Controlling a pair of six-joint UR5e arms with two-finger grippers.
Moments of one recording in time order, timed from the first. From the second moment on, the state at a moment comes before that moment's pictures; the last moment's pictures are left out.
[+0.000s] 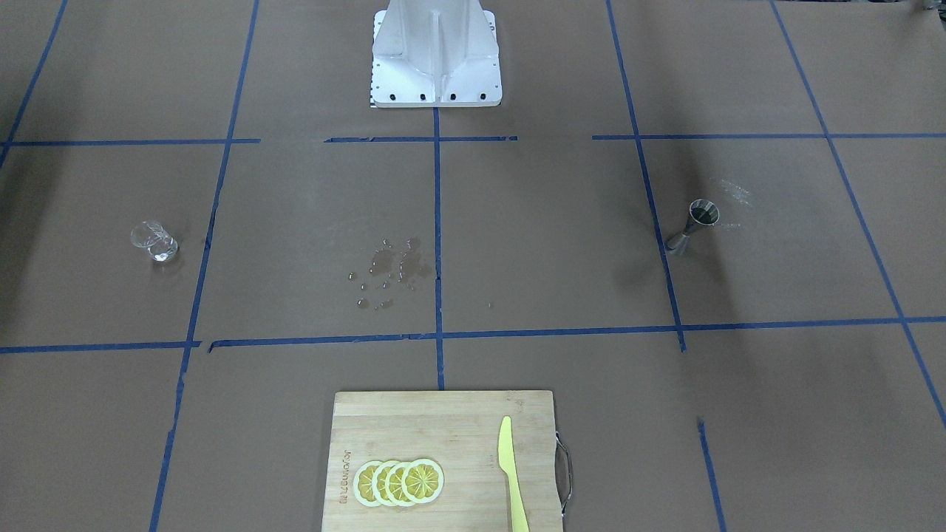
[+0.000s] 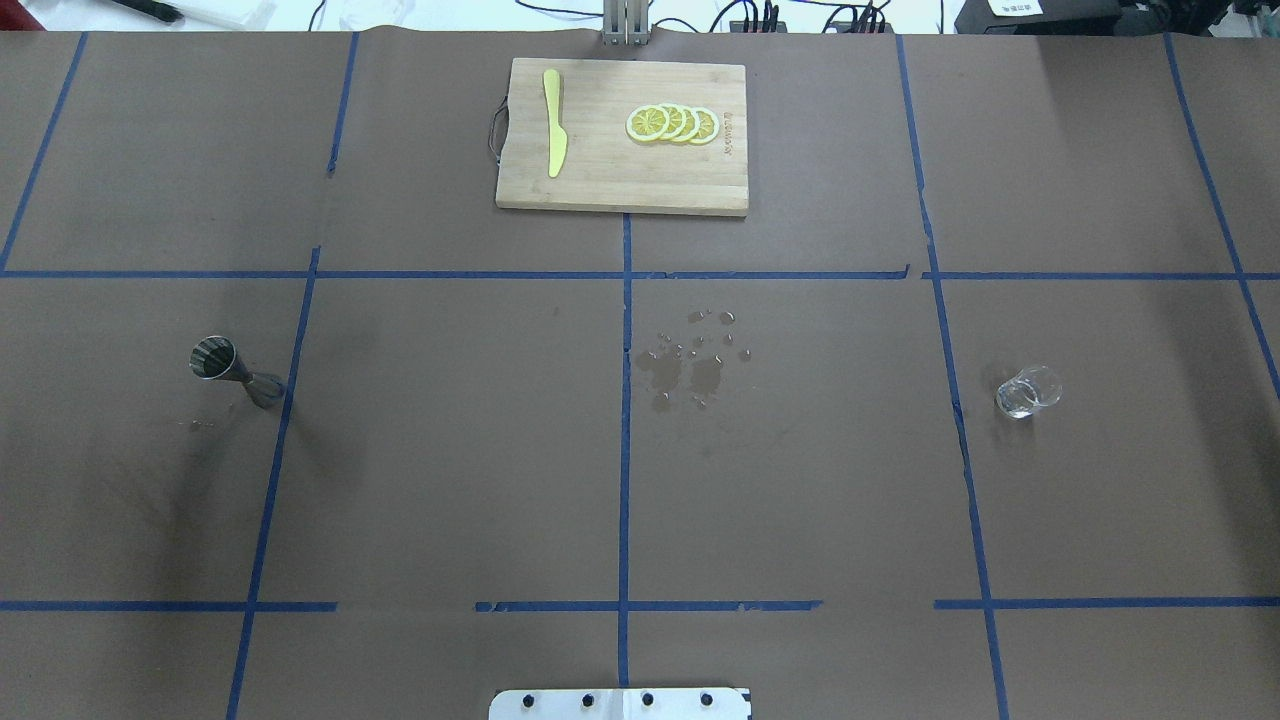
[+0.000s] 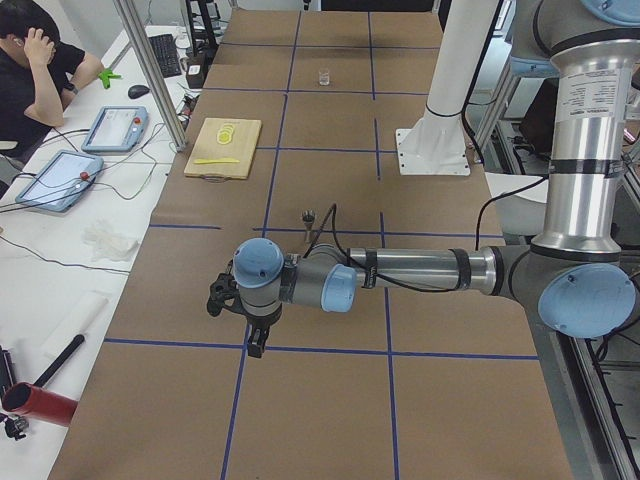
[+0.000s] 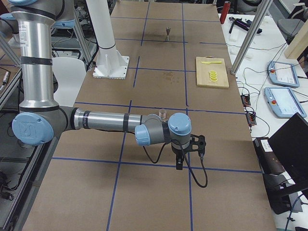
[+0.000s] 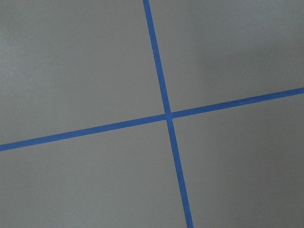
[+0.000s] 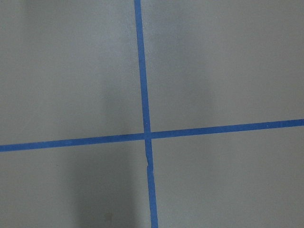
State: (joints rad) left arm -1.57 -1.57 -1.57 -1.74 -2.38 -0.01; right arm 1.55 -1.59 1.55 -1.32 2.32 0.26
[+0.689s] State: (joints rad) left arm -1.57 -1.57 -1.61 -1.74 -2.38 -0.15; right arm 1.55 -1.58 1.55 -1.32 2.32 0.34
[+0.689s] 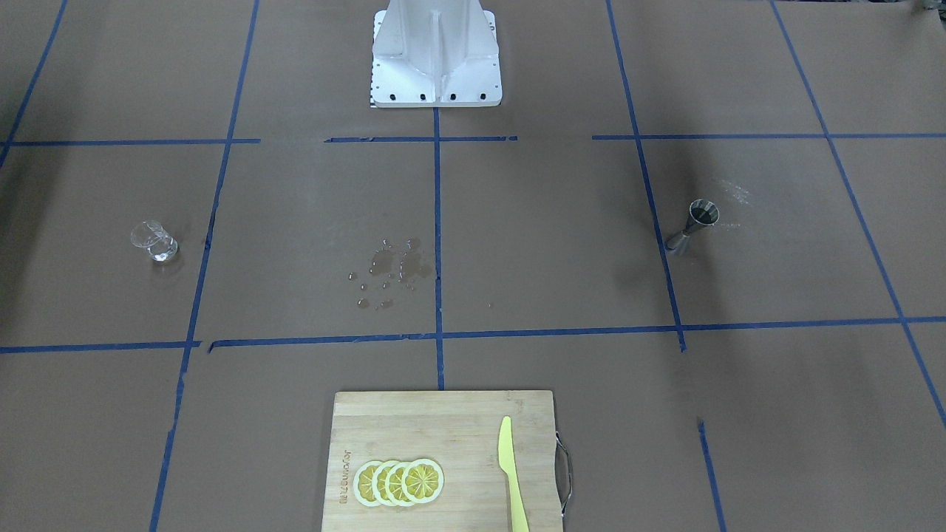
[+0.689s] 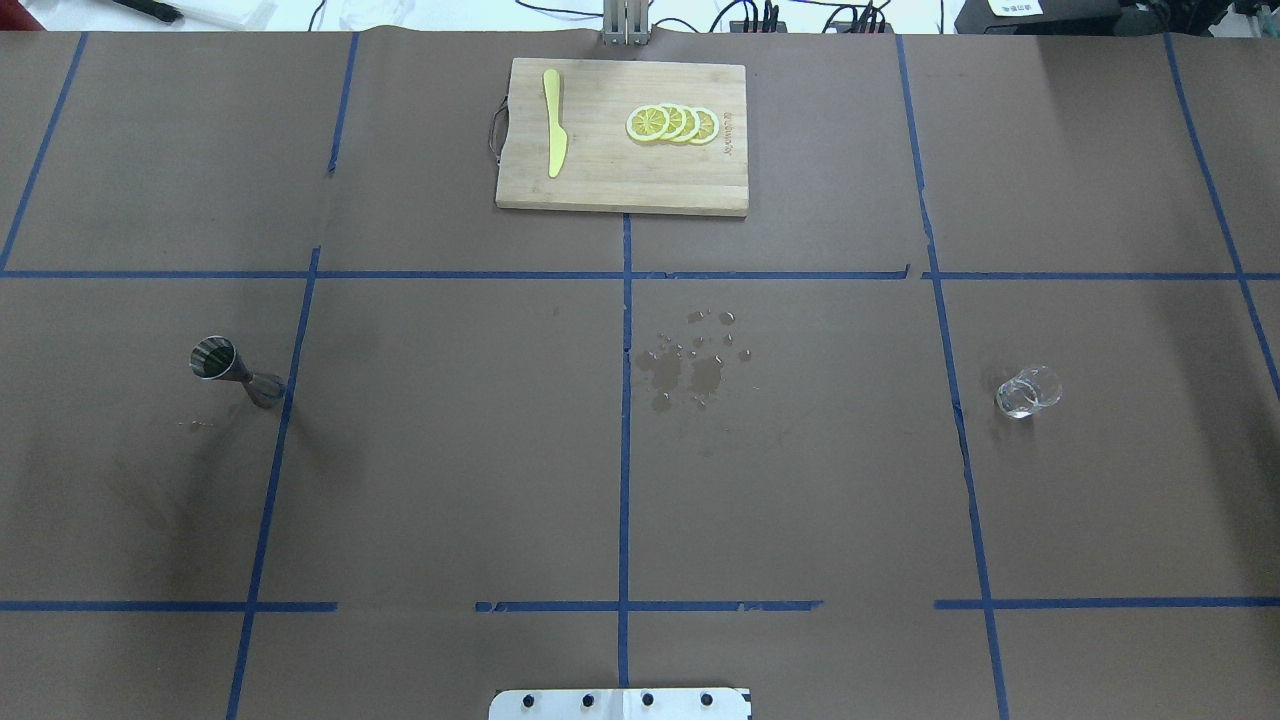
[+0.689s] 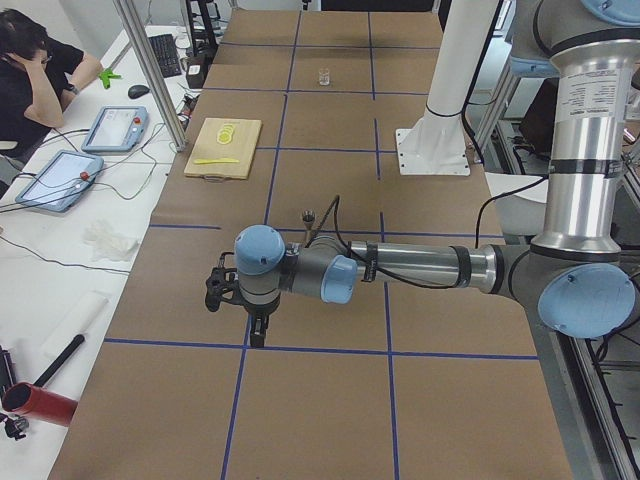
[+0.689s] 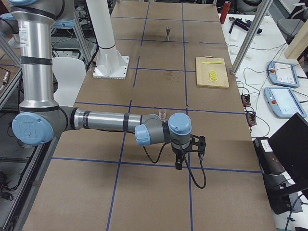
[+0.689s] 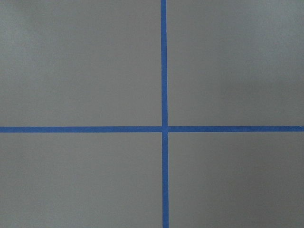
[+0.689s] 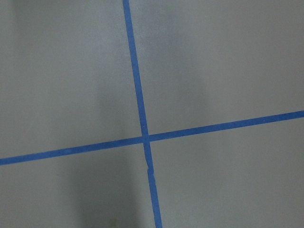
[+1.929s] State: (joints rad) left arm -1.57 -1.58 -1.62 -1.74 -2.37 -0.14; right arm 1.59 -1.55 1.55 -1.46 2.36 0.06
